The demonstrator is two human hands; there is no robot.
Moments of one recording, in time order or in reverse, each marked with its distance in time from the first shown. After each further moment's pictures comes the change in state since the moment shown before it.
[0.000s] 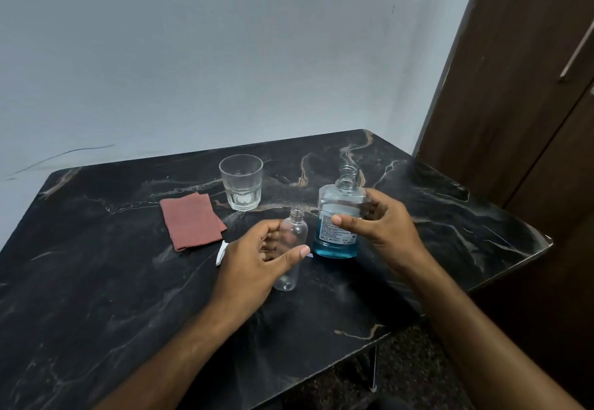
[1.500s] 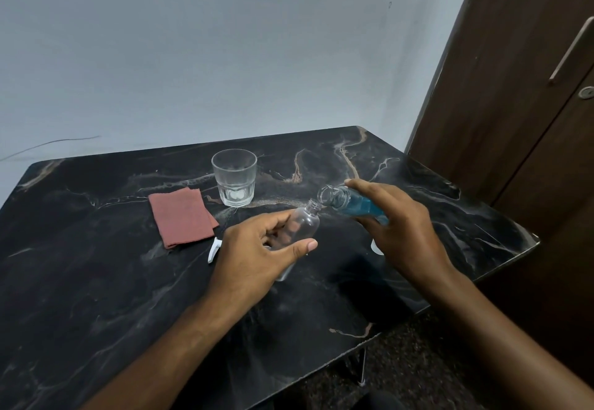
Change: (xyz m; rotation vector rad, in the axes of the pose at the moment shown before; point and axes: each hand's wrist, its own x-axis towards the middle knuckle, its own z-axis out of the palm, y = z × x) left_hand 0.002 0.022 0.005 0.066 0.036 0.169; right_hand -0.013 -0.005 -0.020 -0.938 0.108 -0.542
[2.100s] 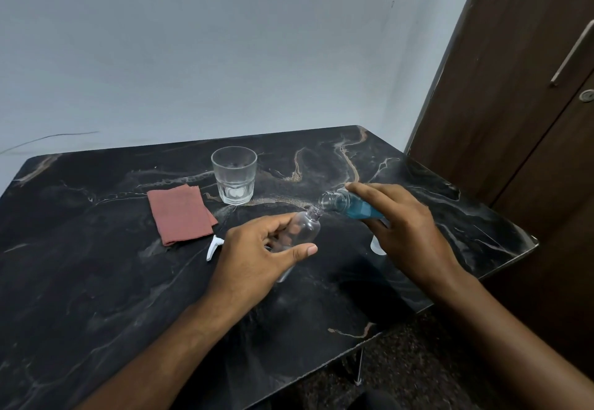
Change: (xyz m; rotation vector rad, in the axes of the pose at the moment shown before) left_hand -0.001 -0.009 0.003 0.034 -0.010 0.017; right_hand 0.001 -0.001 -0.009 -0.113 -0.079 -0.069
